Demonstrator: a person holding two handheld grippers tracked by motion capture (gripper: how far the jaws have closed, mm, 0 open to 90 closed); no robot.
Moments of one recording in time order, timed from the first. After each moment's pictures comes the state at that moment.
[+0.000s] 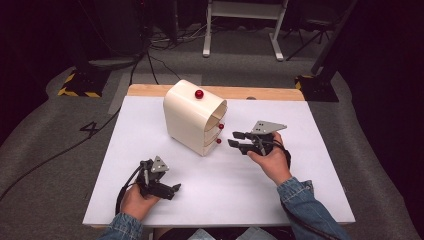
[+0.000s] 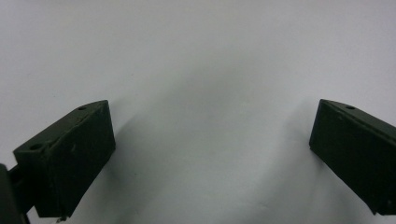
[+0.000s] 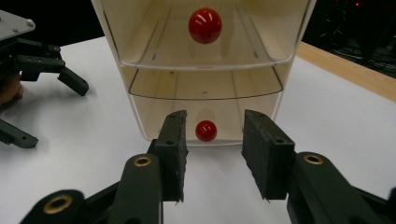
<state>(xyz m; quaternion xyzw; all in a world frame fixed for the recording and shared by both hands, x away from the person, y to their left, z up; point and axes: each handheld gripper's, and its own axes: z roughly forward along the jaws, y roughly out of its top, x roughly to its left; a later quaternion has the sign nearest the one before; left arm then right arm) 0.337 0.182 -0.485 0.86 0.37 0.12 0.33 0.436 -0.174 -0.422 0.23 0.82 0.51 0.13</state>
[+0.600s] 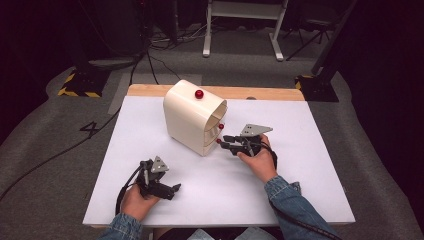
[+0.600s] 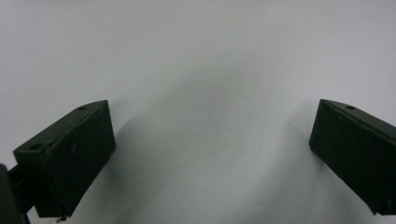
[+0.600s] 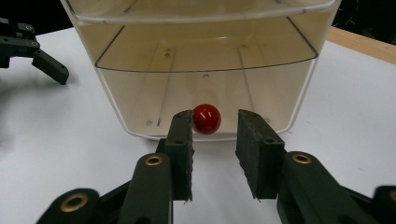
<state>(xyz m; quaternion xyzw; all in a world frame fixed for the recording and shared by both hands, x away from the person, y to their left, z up) 0.337 0.182 -0.485 0.86 0.37 0.13 0.33 0.455 -0.152 -0.462 0.23 0.82 0.51 0.11</state>
